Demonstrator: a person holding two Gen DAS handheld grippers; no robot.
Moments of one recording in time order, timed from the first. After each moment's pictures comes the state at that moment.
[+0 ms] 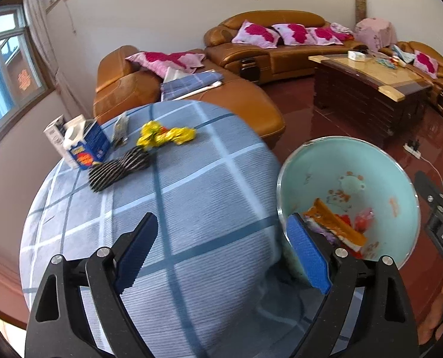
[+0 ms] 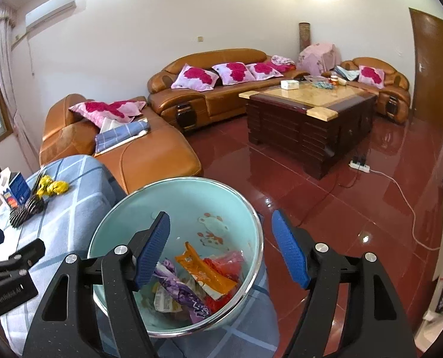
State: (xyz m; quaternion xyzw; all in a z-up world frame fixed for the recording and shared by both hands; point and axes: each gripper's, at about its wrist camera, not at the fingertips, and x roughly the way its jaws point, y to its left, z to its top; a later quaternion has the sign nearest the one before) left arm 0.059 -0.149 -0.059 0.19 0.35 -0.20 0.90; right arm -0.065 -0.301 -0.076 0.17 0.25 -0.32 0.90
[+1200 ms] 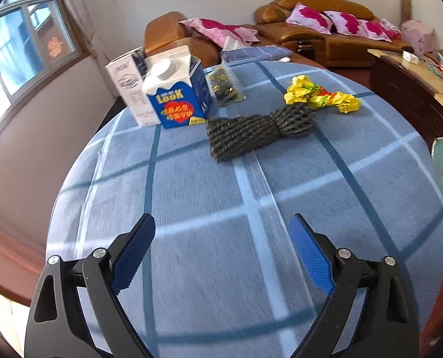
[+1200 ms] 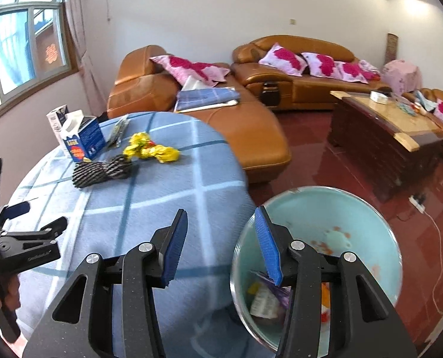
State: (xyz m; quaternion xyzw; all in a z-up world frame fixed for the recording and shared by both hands) left arm 0.194 0.009 -0.085 0.18 0.39 -0.12 0.89; right arm 0.065 -0.196 -0.056 0.09 0.32 -0.13 0.93
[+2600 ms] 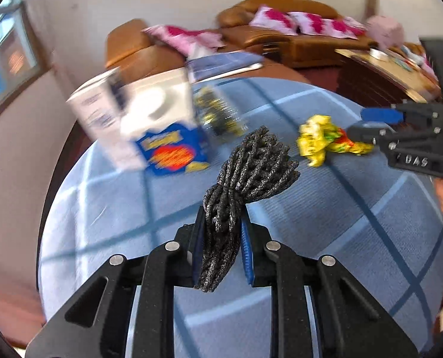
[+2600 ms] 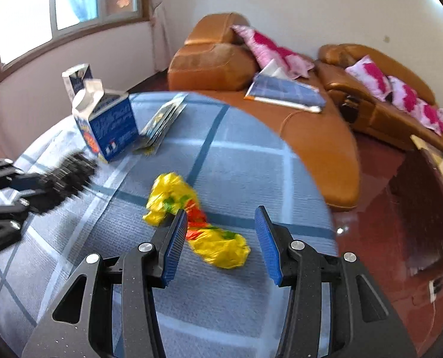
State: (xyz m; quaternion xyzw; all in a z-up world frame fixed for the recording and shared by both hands) left arm 0.265 0.038 -0.063 0.18 0.40 -0.20 0.88; right arm 0.255 -0.178 -0.081 -0.02 0.40 0.05 0.92
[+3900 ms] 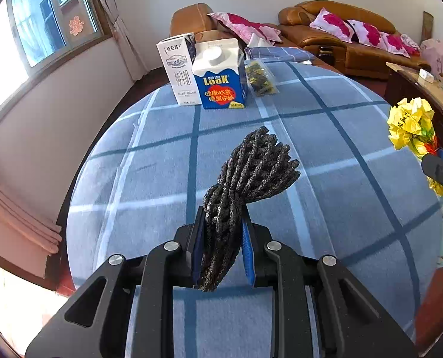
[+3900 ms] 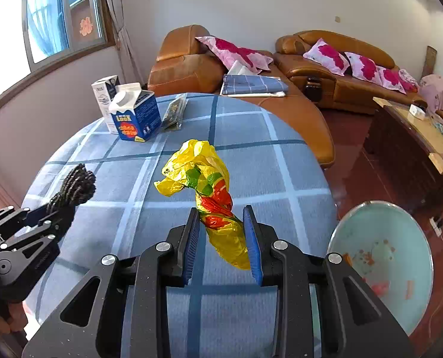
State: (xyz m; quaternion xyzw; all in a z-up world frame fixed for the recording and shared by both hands) left arm 0.154 0.054 -0.068 0.13 0.41 -0.07 0.90; right arm 0.096 -0.123 -0.046 0.07 0.36 -0.05 0.93
